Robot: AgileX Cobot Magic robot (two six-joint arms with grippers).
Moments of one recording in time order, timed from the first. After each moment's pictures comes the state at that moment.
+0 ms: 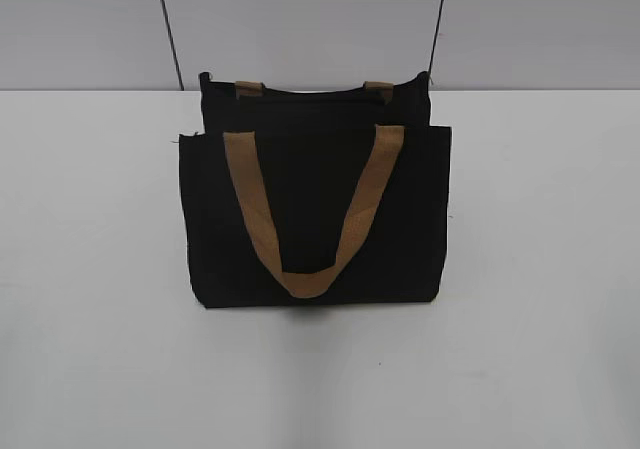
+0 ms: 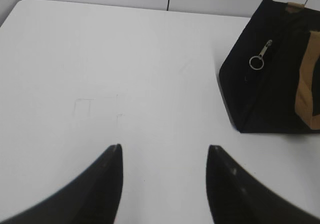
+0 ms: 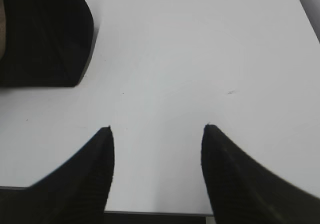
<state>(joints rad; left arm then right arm) -0.06 -0.01 -0.53 -0.08 1.06 0.05 -0.12 -0.01 -0.49 0.20 1.10 -0.17</state>
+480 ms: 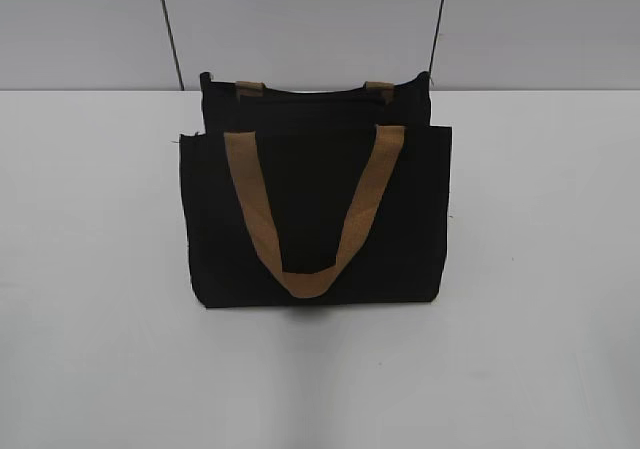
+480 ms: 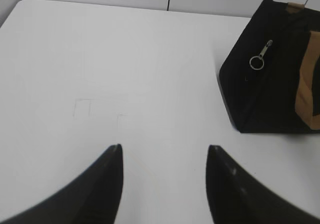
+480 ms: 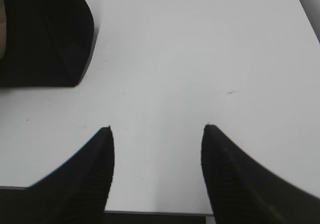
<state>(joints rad) -0.06 -0.01 -0.53 -0.08 1.06 0.05 -0.12 -0.01 -0.49 0.20 1.10 -0.17</state>
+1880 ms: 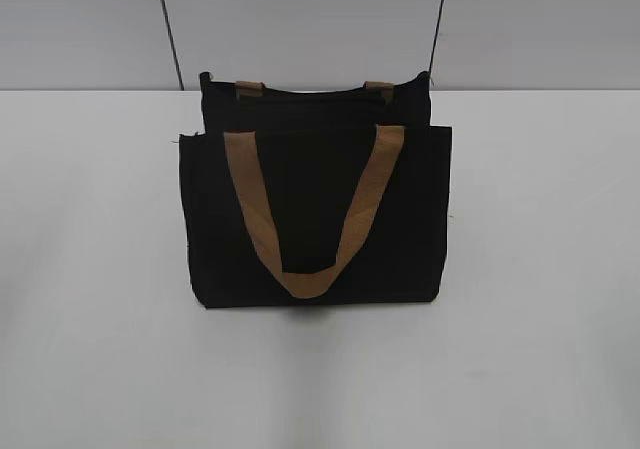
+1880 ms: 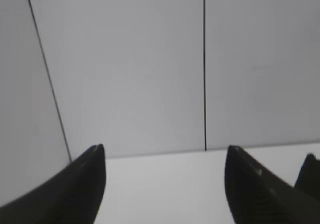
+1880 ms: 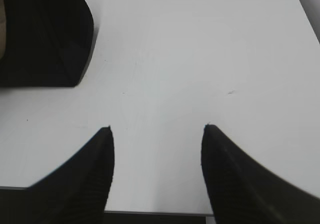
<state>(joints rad) -0.07 0.35 -0.60 0.13 0.35 0.07 -0.12 -0.01 -0.49 0.20 1.10 -0.17</state>
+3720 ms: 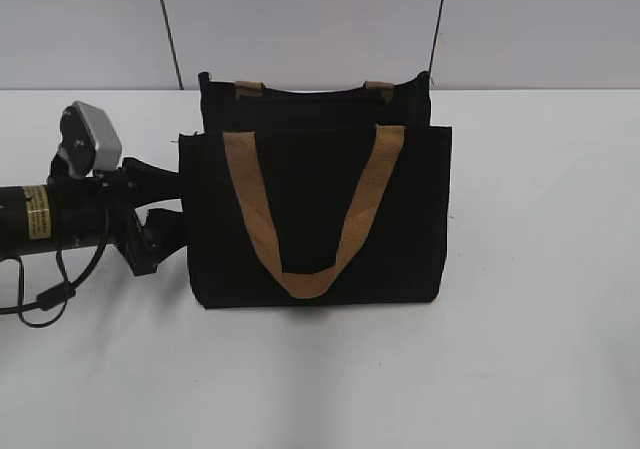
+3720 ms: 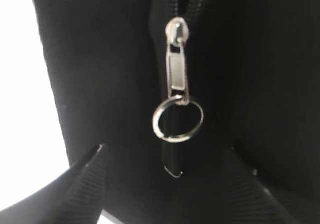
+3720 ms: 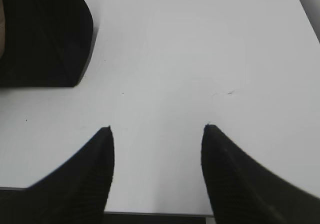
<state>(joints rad) -0.09 1.98 -0.69 1.07 -1.02 -0.17 -0.12 -0.01 -0.49 0.20 1.10 -0.17</state>
